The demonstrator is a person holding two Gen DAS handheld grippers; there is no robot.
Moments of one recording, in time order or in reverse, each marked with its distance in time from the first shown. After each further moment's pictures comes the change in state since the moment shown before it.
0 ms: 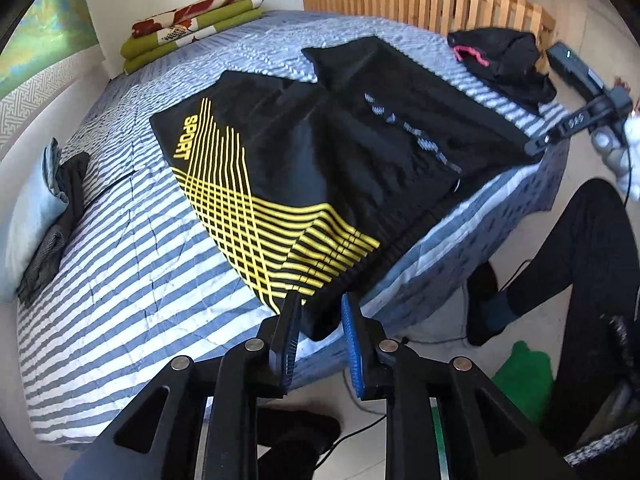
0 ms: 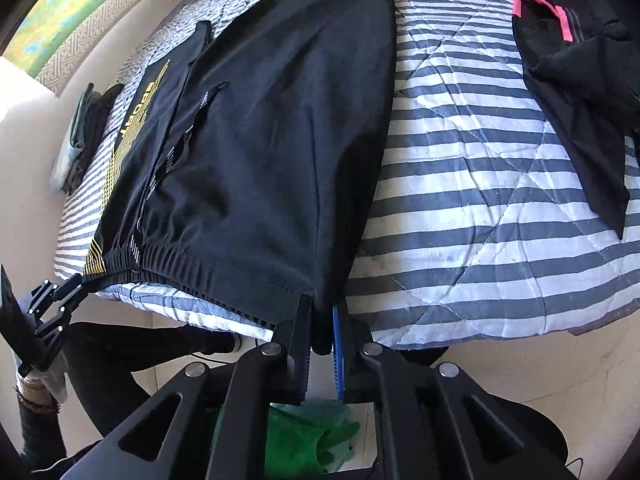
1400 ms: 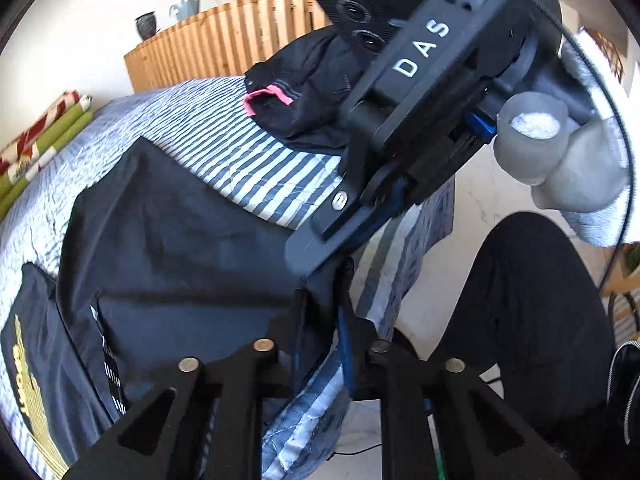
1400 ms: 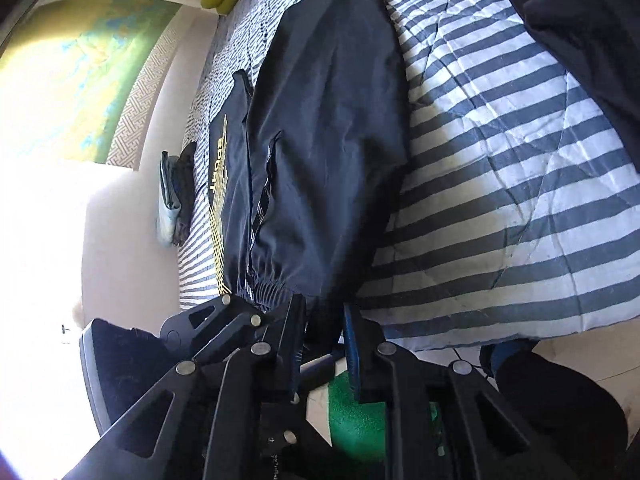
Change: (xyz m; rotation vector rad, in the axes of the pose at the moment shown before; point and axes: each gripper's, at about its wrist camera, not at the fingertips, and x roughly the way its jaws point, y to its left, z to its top) left arm 0.092 -0.259 0.161 0.402 -0.121 -0.322; right arm -0.017 -0.036 0.034 0.229 0.025 0.466
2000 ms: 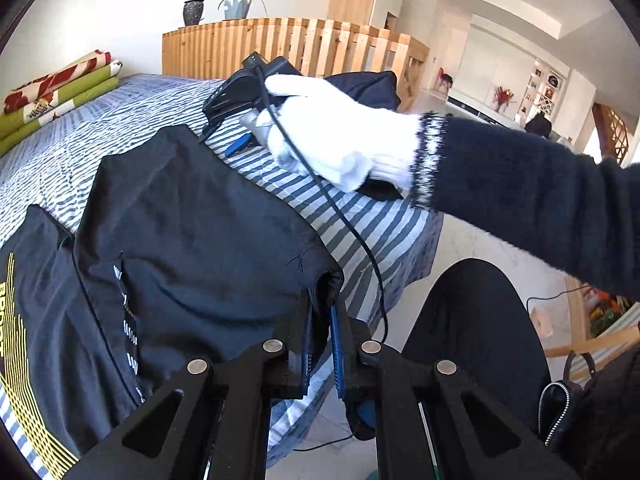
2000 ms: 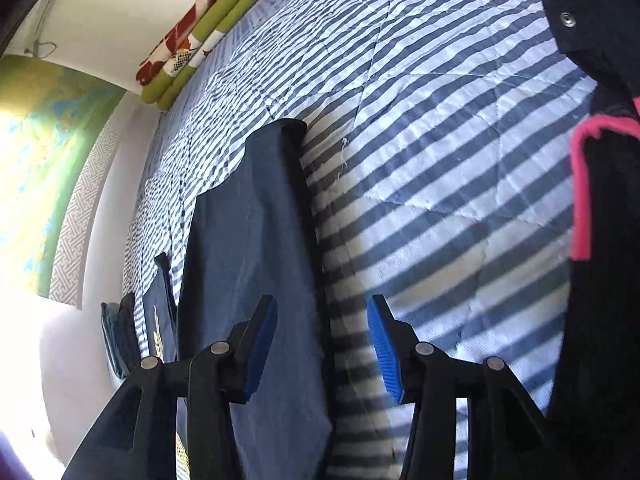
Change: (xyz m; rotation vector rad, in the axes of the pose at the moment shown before) left arm -0.081 0.035 -0.034 -0.200 -0.100 -0.074; right arm 0.026 -0.023 0.242 0.113 -0.306 -0.181
